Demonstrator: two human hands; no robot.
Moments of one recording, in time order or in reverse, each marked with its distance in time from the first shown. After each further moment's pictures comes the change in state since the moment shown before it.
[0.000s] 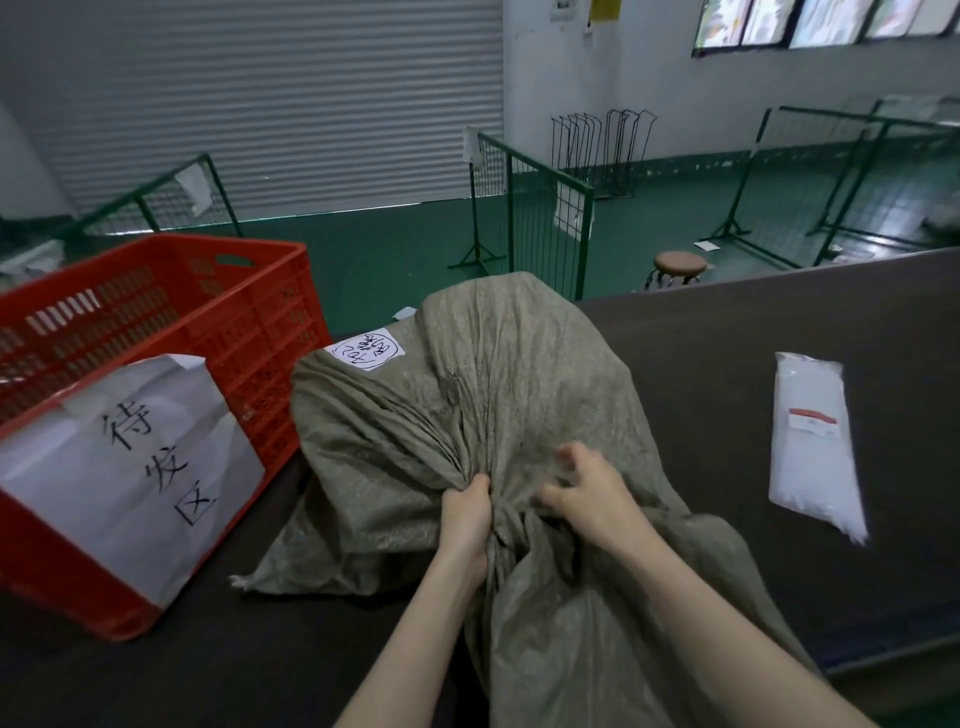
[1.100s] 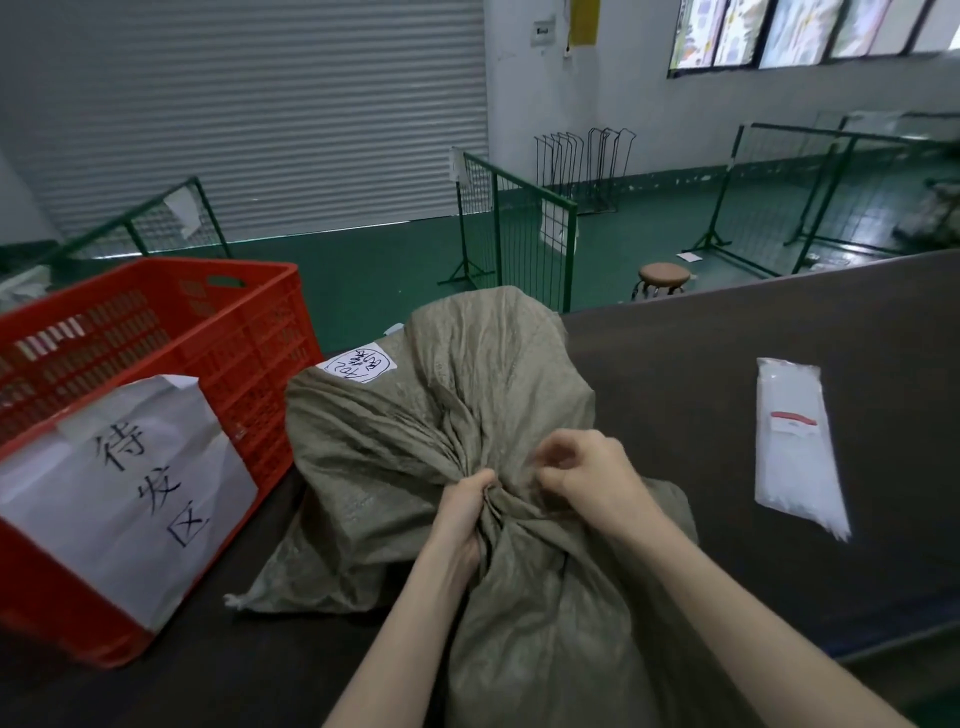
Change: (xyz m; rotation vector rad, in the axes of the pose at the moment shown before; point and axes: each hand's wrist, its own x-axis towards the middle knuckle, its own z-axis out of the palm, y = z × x) left_hand 0.014 0.008 0.004 -0.059 -0.265 -0.088; right_hand -0.017 -0.030 -0.035 0.075 0.050 -0.170
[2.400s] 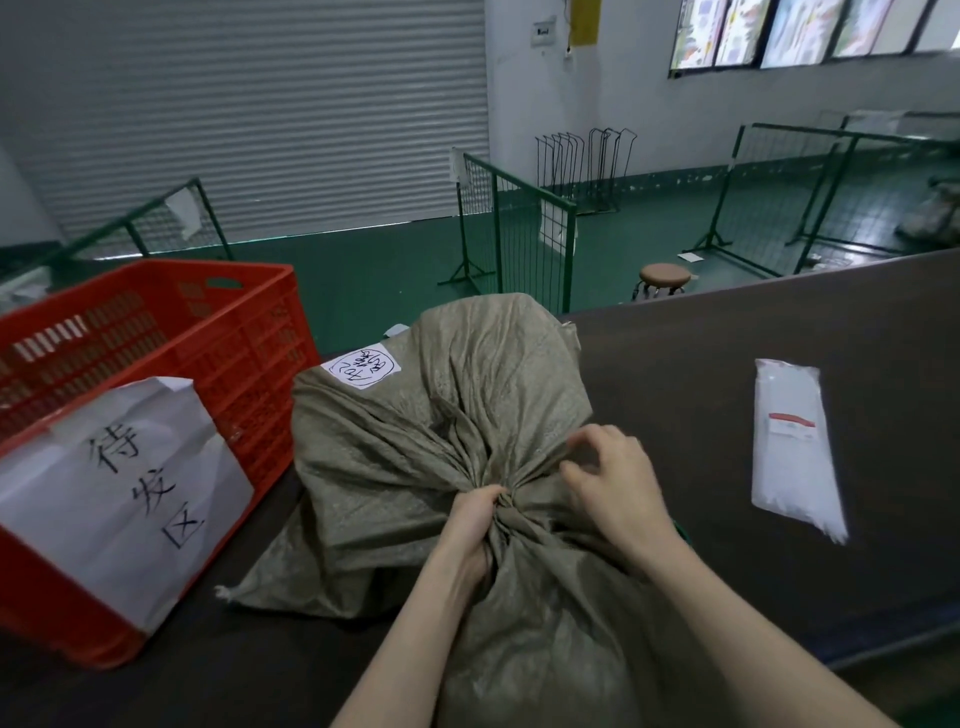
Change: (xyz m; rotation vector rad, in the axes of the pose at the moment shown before) left_hand 0.015 -0.021 0.006 0.045 0.021 -0.066; right_hand -0.002 0.024 -0.004 -0.174 0.228 0.004
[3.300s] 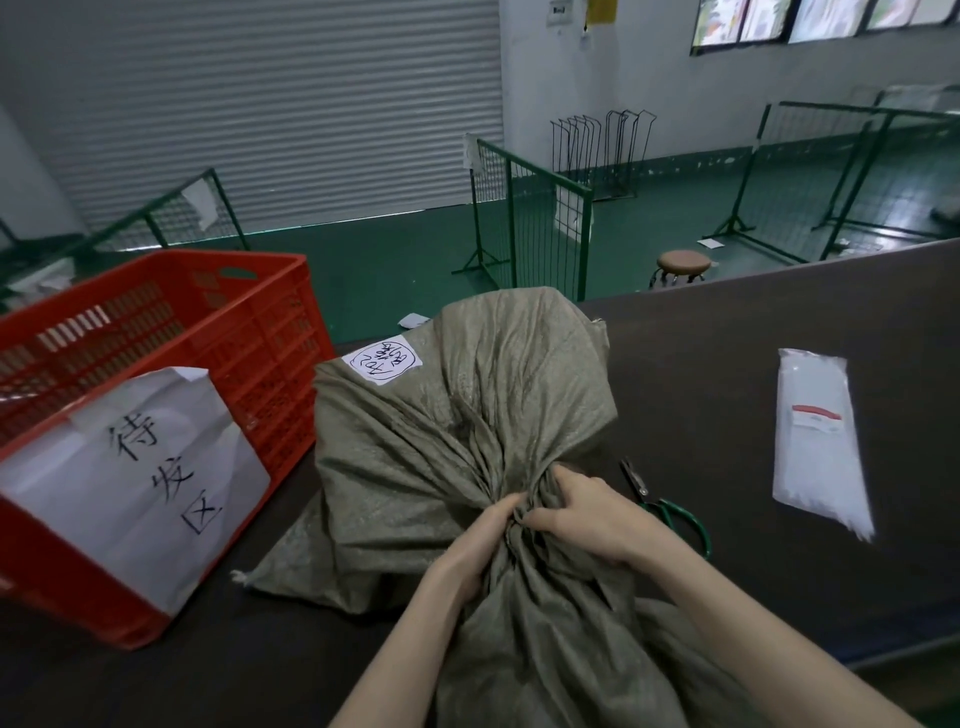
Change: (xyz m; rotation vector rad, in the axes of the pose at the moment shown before) left_hand -0.005 -0.012 -0.027 0.270 -0.371 -0.088; right_hand -0.003 -0.001 0.022 0.053 -0.615 0.092
